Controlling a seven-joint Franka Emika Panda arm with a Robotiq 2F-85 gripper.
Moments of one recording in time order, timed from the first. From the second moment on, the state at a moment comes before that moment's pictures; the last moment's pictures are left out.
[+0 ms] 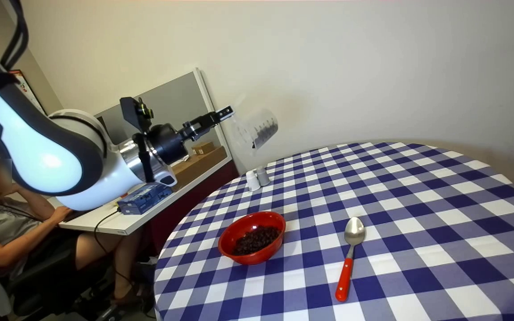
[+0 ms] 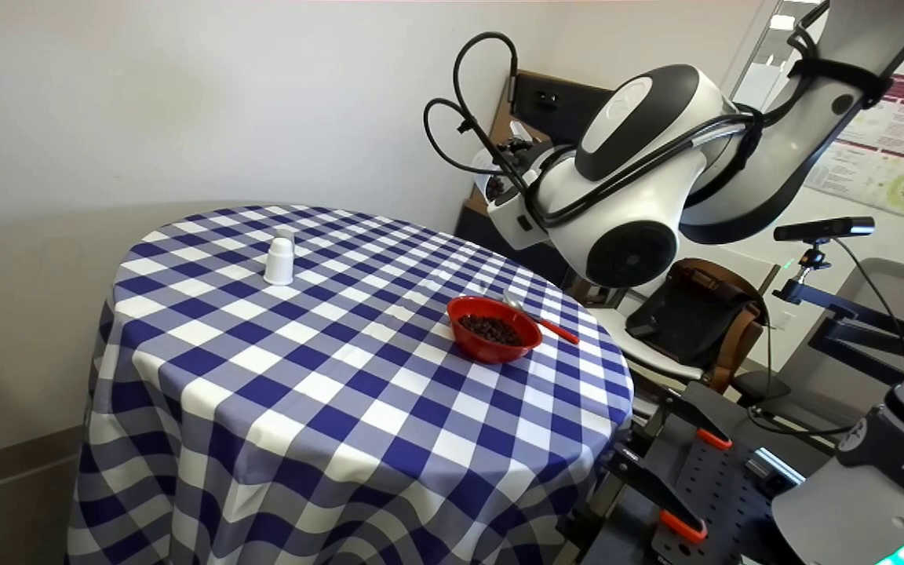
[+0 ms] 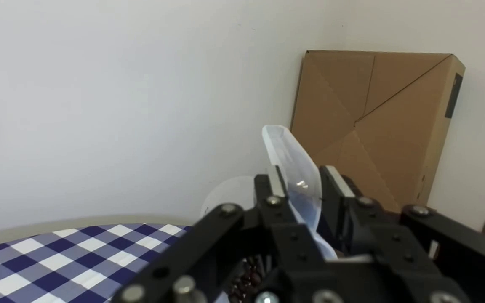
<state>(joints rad) 0.16 0.12 0.17 -2.70 -2.15 1.57 -0.42</state>
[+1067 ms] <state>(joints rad) 0.16 0.12 0.17 -2.67 -1.96 1.58 -0.35</state>
